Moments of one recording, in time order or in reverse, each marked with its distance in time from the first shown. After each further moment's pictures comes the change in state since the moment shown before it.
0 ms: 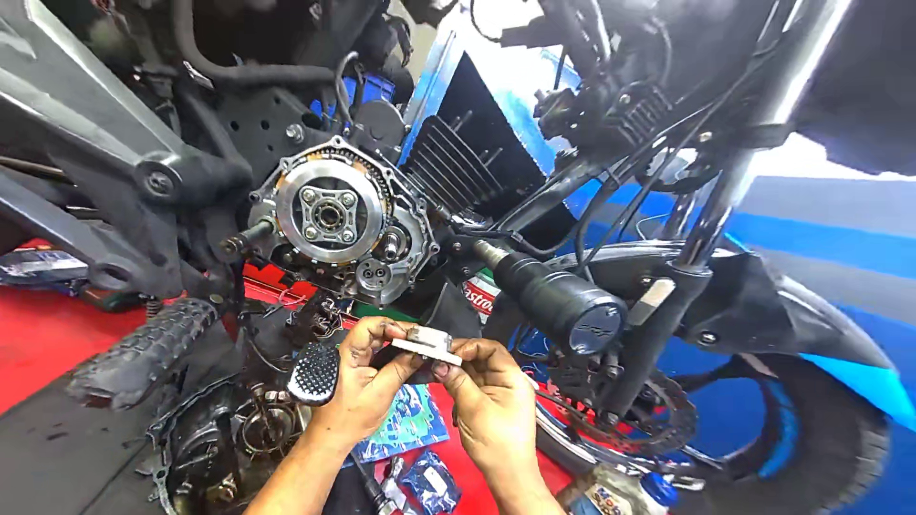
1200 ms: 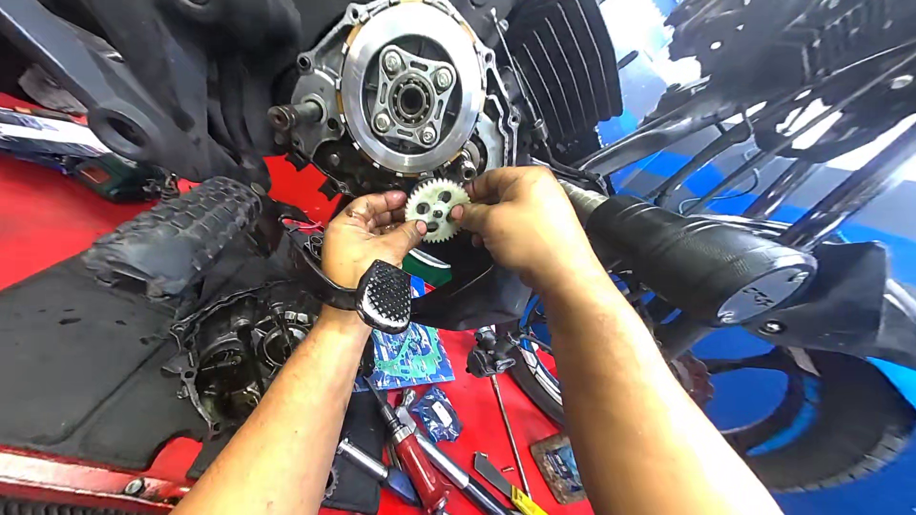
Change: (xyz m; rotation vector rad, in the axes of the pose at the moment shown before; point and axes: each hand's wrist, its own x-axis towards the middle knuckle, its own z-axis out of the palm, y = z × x) left_hand 0.043 0.001 -0.038 0.058 0.481 -0.361; right_hand 0.133 -0.031 0.063 -0.959 -0.427 0.204
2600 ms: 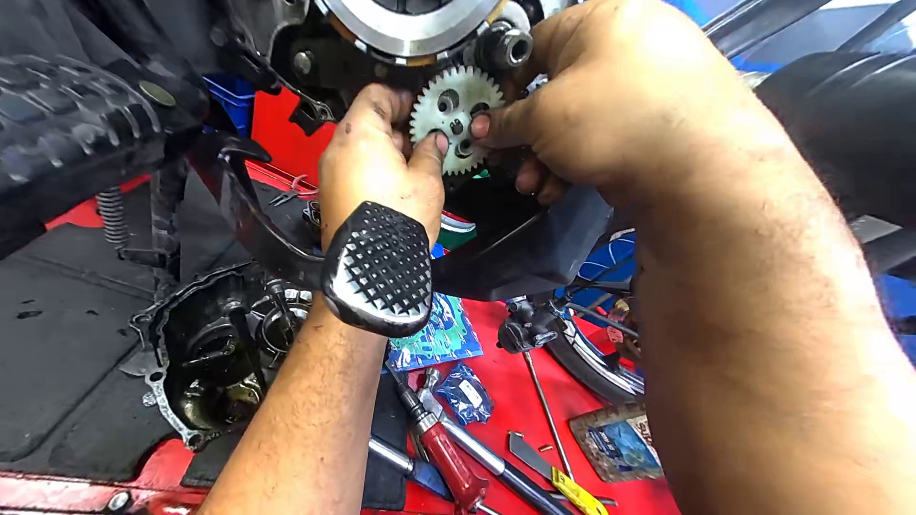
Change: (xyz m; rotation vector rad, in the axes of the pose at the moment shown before) left_hand 0.014 -0.001 0.013 0.709 0.060 0.149; right_hand 0.015 -0.016 -0.003 -0.135 -0.073 0.112
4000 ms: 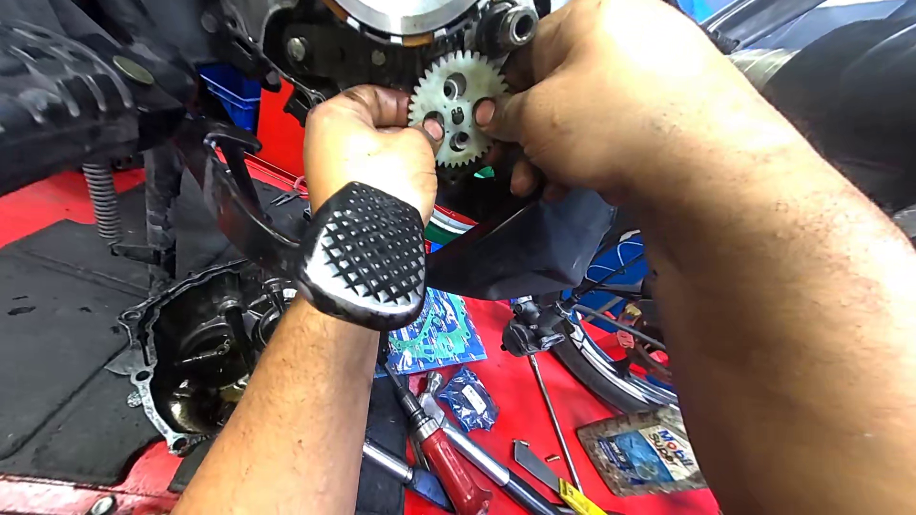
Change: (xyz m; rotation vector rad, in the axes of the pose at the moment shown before) left_hand 0.007 0.005 0.000 -0.318 -0.029 -0.205; right_hand -0.002 0.002 0.009 -0.086 0.004 -0.044
